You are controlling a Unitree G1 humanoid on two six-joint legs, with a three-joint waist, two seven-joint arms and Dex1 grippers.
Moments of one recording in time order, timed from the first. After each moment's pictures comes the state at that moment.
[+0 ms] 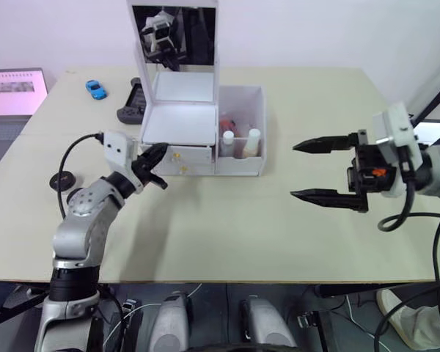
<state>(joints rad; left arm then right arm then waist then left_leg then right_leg) -0.33 0.41 0.14 -0.19 -0.39 0.43 -0.50 -0.43 -1.00 -0.23 -0.41 0.77 0.66 1.15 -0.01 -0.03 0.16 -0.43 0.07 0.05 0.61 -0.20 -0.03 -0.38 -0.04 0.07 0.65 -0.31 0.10</state>
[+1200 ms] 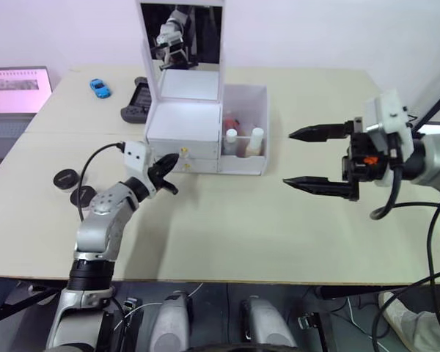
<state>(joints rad) -0.37 0.33 0.07 -0.01 -0.34 0.36 -0.52 -0.52 -1.00 -0.17 -0.41 0.77 0.70 1.07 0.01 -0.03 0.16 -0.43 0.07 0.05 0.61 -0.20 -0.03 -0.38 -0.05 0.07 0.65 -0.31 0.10</state>
